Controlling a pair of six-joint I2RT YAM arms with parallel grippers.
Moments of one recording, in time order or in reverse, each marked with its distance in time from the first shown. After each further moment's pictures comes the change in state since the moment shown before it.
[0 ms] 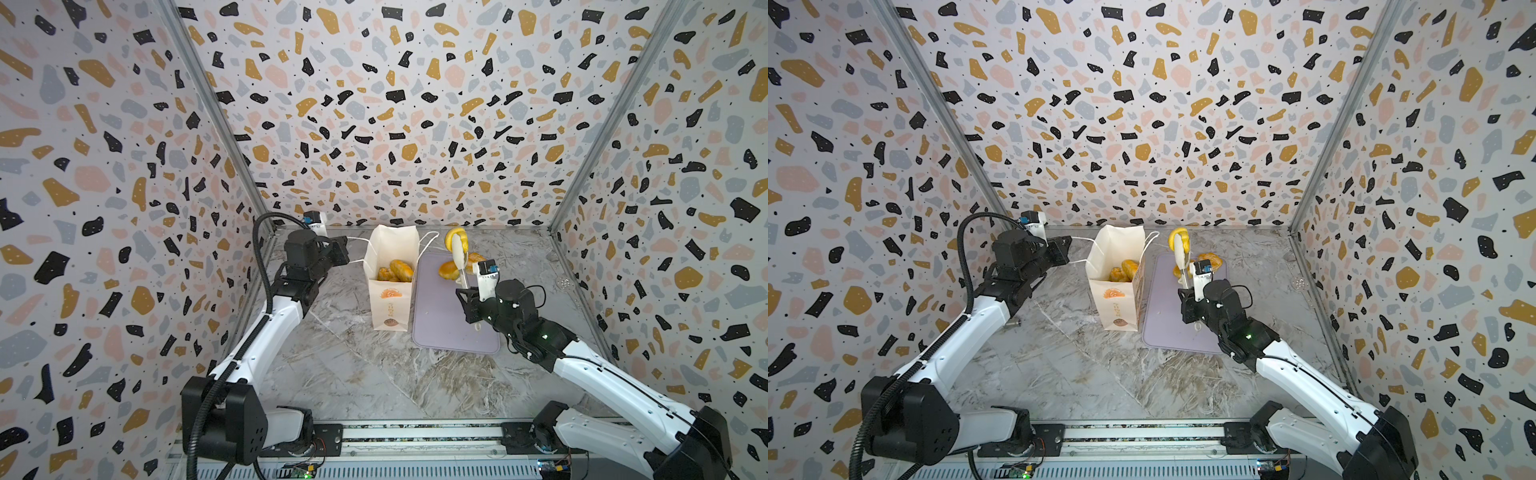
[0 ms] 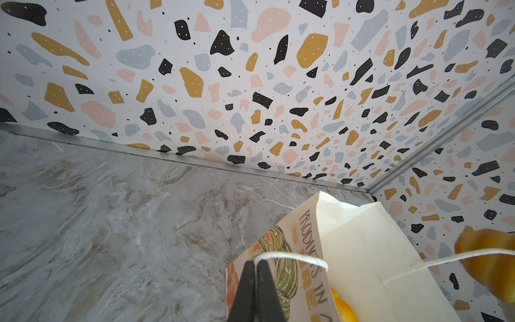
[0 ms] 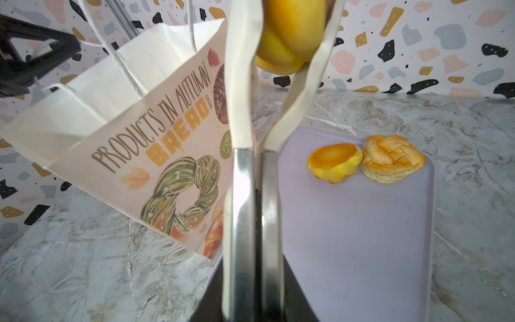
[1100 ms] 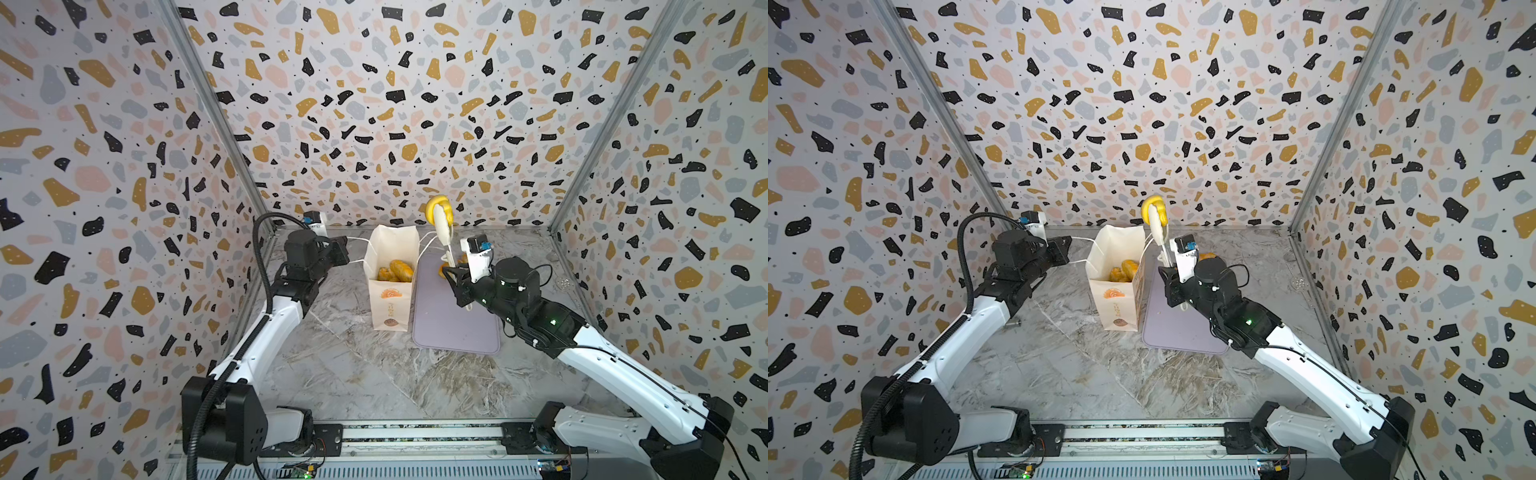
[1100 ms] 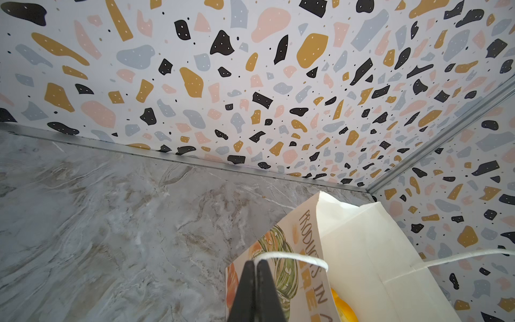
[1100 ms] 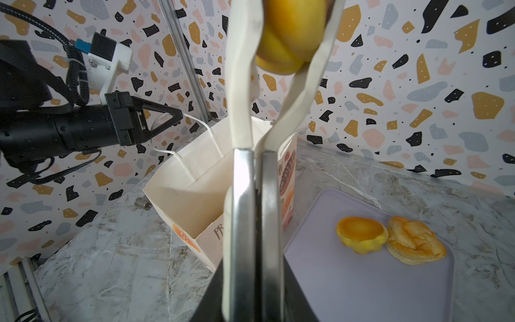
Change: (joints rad) left arm 0.000 0.000 0.000 0.000 0.000 0.000; right arm 0.126 0.099 0.343 -0.128 0.020 -0.107
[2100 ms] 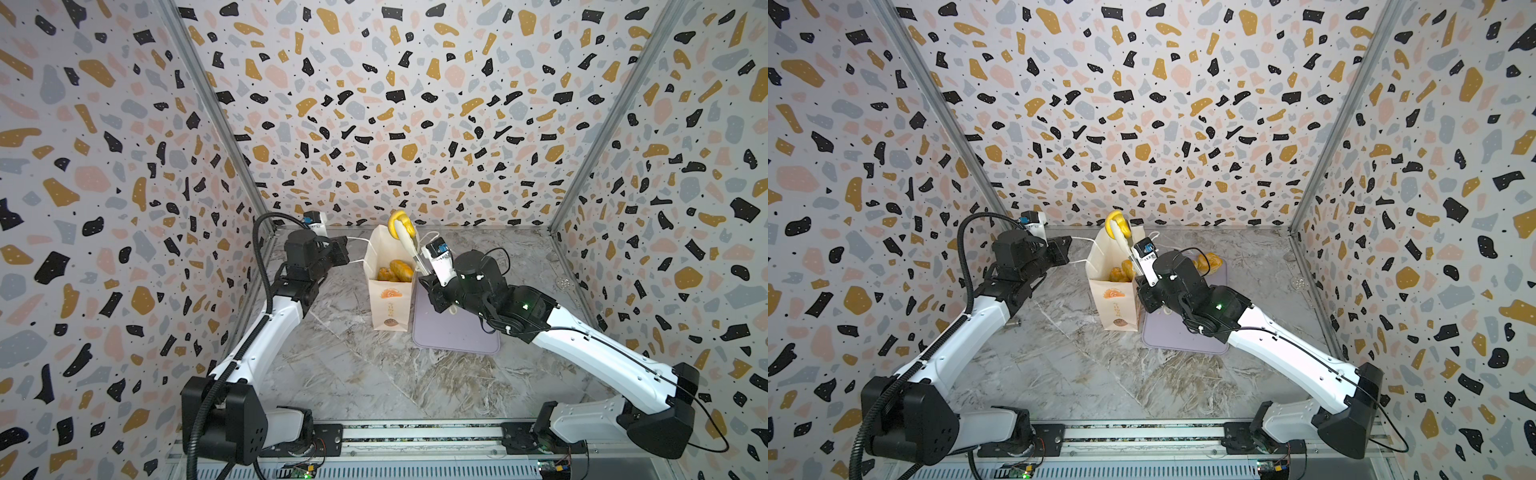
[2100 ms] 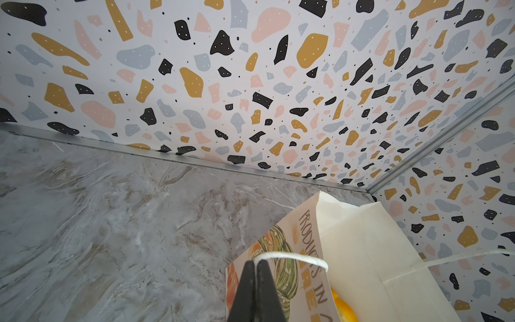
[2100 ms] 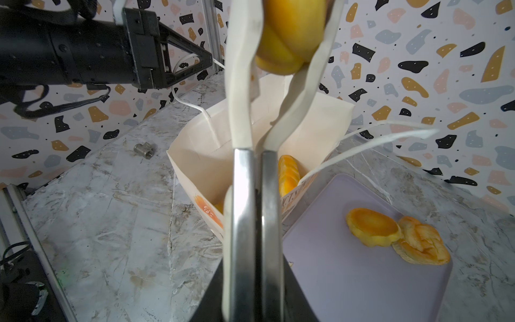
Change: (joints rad) left arm 0.000 0.000 0.000 0.000 0.000 0.000; right arm 0.140 0.201 0.232 -0.237 0.064 -0.090
